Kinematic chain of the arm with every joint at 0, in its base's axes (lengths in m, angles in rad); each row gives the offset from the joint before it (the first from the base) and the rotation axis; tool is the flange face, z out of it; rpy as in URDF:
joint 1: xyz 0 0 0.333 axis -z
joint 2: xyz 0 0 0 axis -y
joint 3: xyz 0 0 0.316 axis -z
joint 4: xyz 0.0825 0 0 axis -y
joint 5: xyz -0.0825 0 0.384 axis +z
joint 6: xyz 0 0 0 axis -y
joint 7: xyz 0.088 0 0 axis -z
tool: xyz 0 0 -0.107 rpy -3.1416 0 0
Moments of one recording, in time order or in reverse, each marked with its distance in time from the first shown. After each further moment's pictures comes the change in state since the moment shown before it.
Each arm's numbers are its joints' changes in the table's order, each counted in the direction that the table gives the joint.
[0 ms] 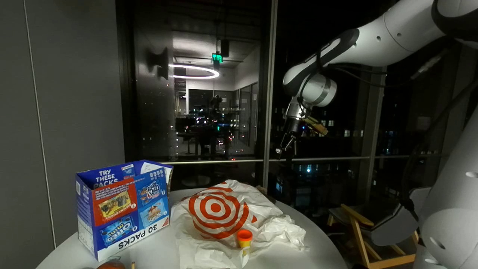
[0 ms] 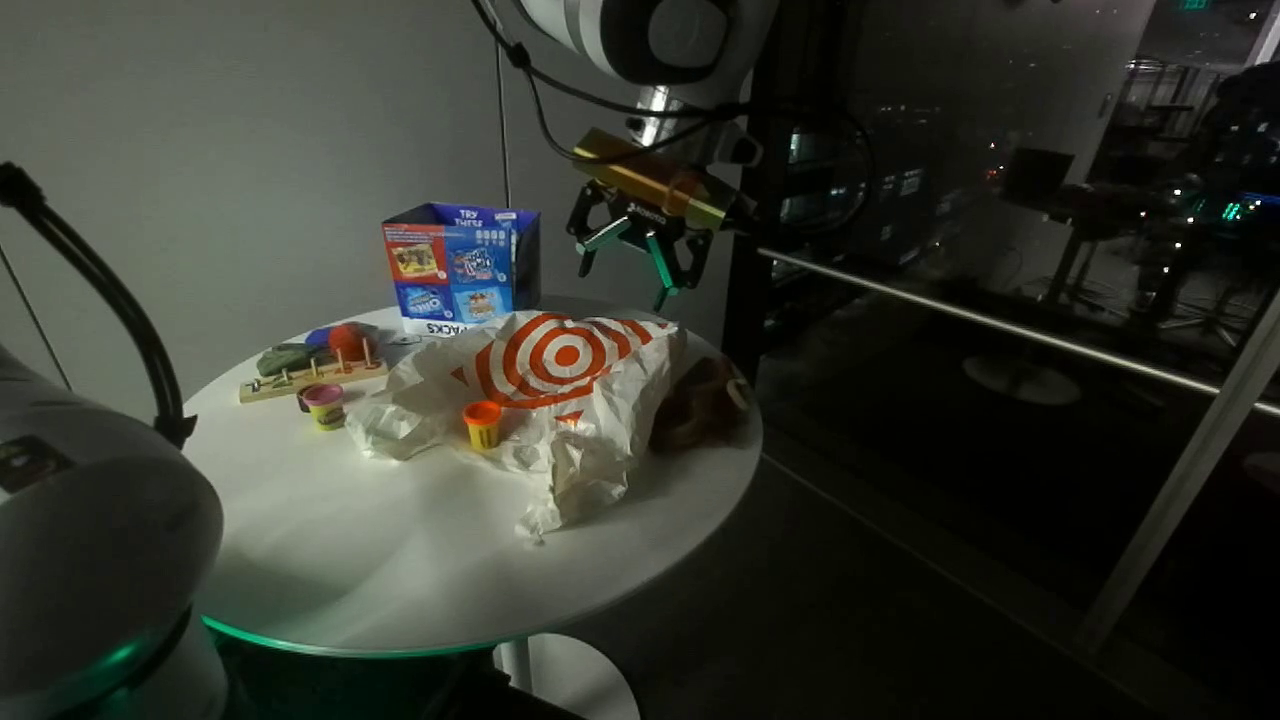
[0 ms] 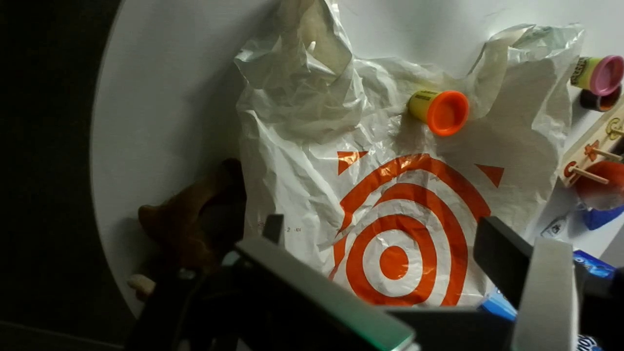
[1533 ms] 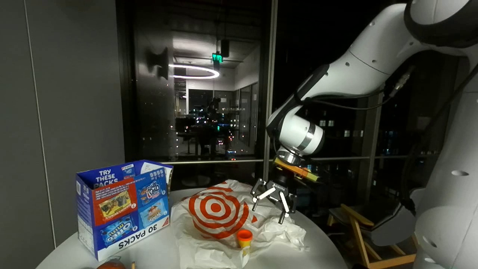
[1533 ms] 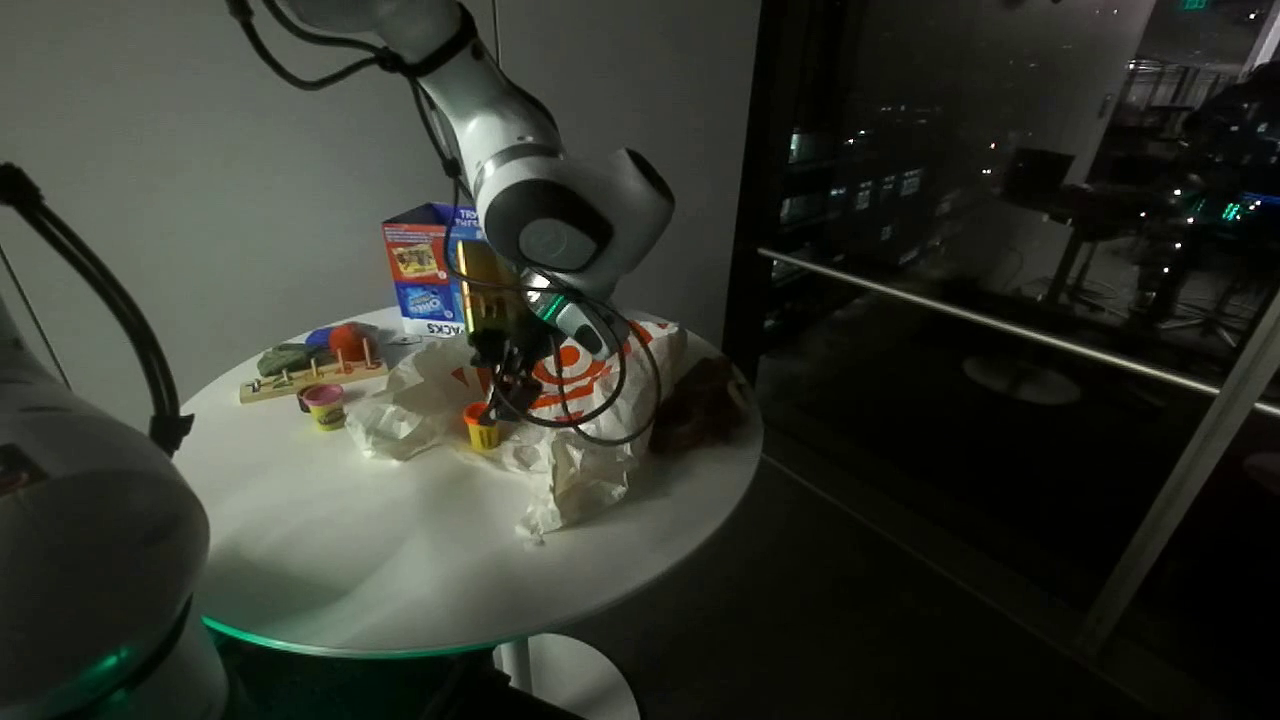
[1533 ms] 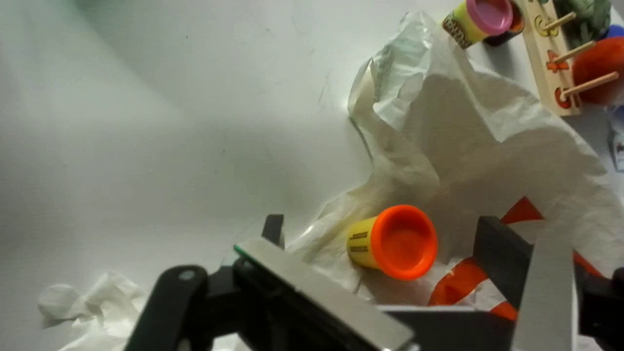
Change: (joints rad) arm 0.070 -0.112 -0.235 -0.327 0.401 0.130 0.680
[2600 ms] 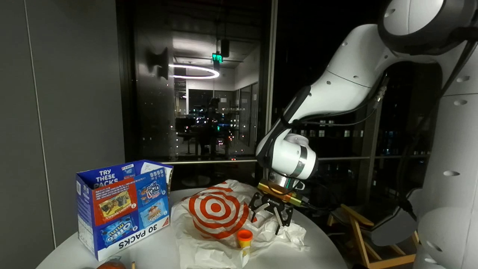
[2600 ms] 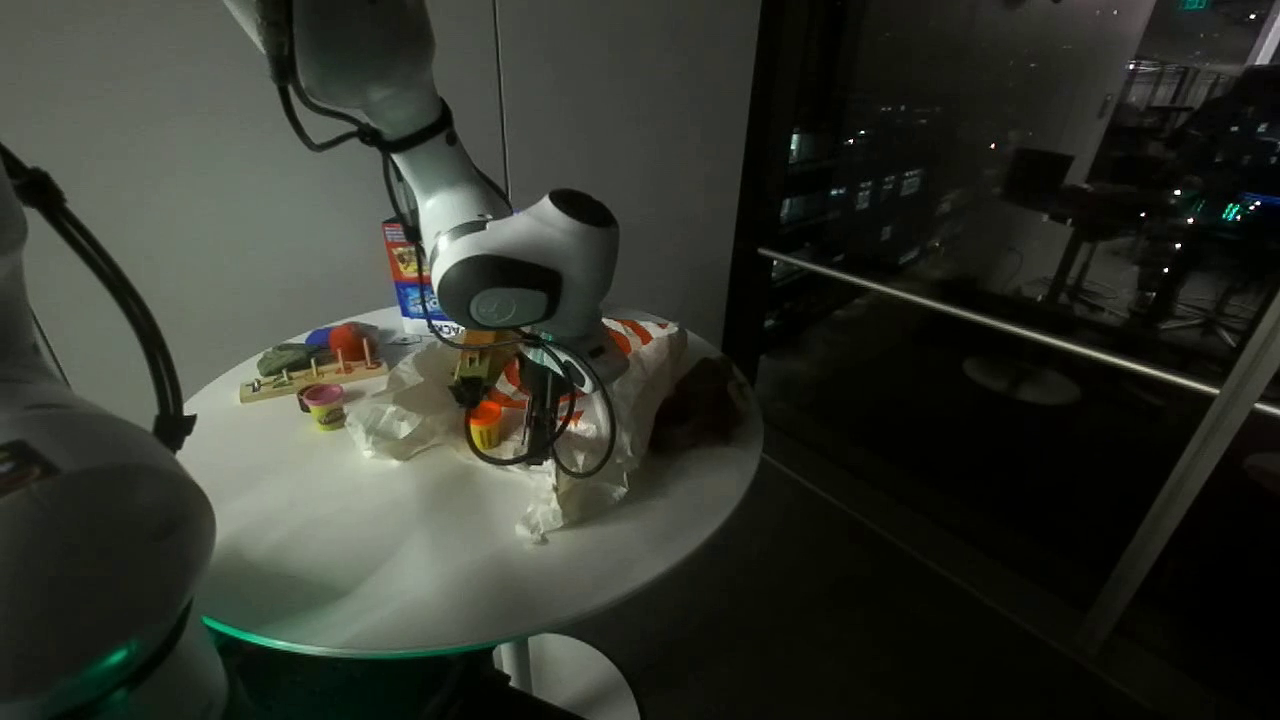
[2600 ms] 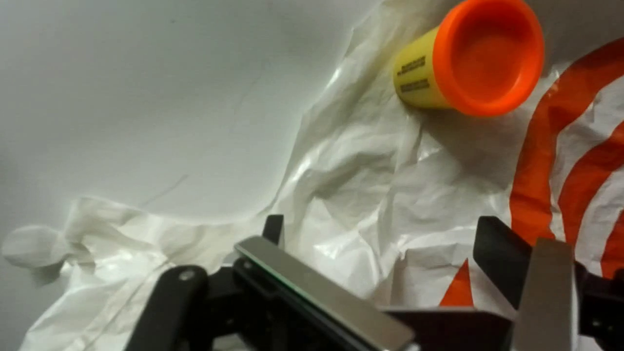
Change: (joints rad) arm -0.031 -0.124 -0.102 -0.092 0.044 0.596 0.253
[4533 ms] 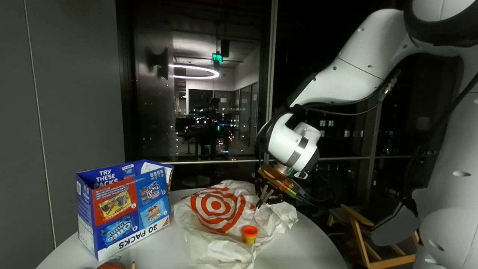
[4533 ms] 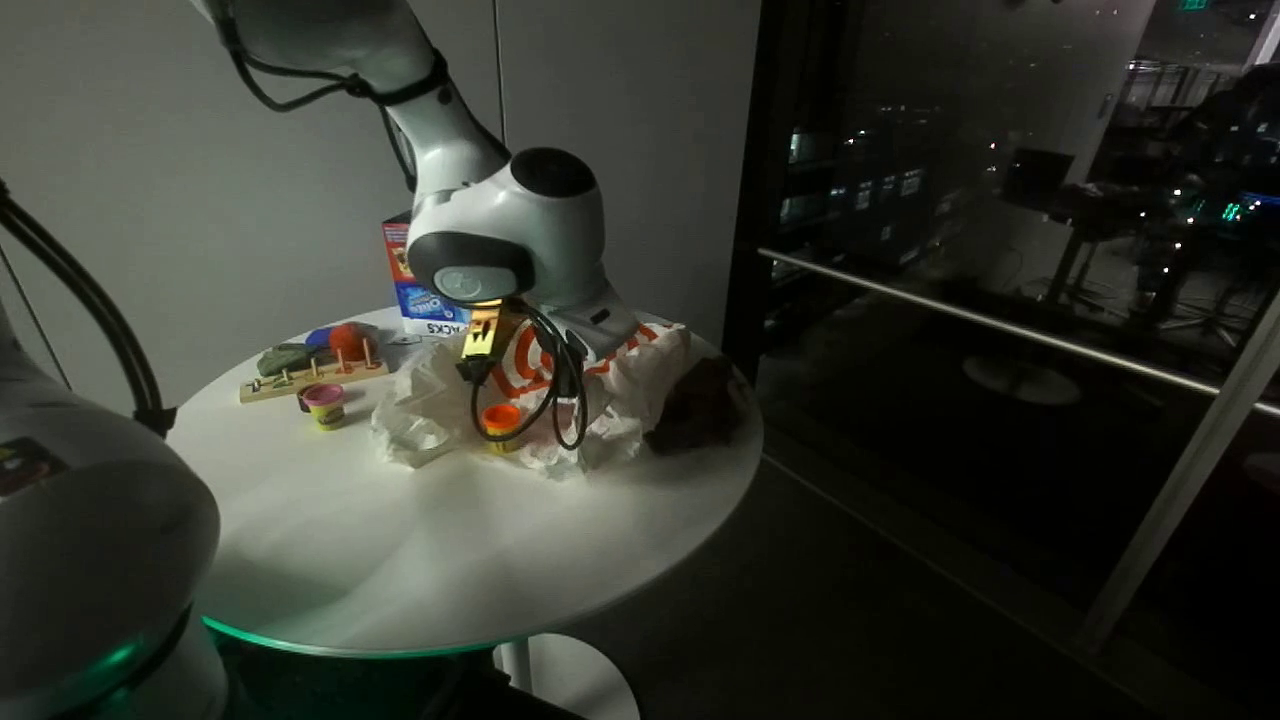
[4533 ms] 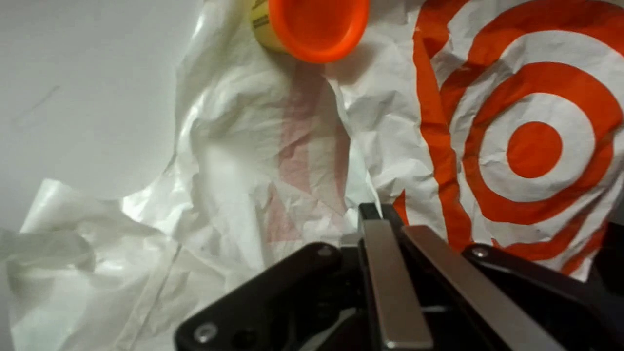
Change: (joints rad) arm -0.024 0.104 -0.019 -0.016 0.324 0.215 -0.189
